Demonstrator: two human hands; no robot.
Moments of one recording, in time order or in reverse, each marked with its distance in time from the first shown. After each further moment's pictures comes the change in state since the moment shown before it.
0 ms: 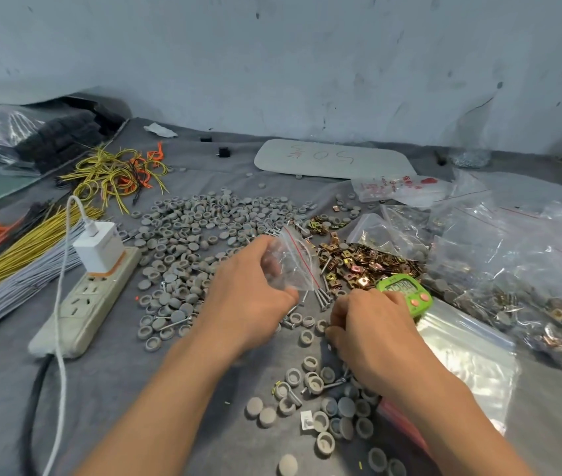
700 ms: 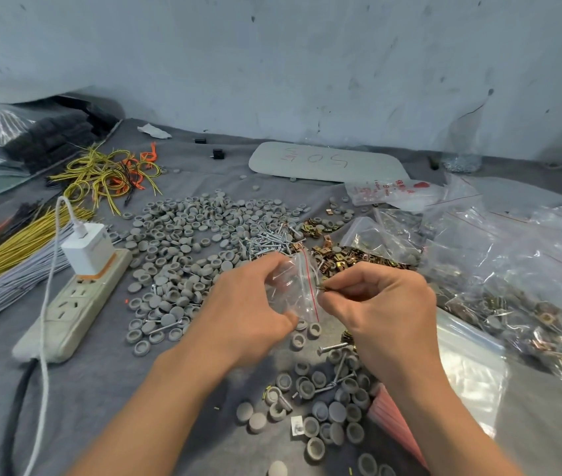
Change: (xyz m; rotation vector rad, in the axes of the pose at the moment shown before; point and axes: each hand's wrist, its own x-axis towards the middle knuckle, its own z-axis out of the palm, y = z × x) left_hand -0.009 0.004 0.000 0.031 -0.124 0.110; right_hand -0.010 -0.007 -0.019 0.865 0.420 0.018
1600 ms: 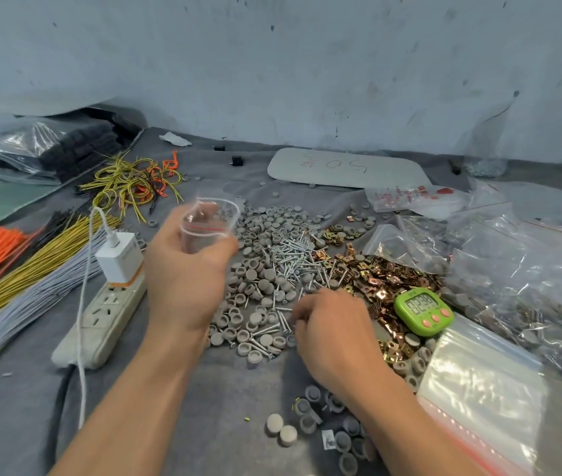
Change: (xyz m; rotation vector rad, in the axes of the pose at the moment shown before) left_hand 0.011 -0.023 -0.053 -0.710 0.643 -0.217; right_hand 0.006 0.005 0.073 -0.645 -0.337 -0.026
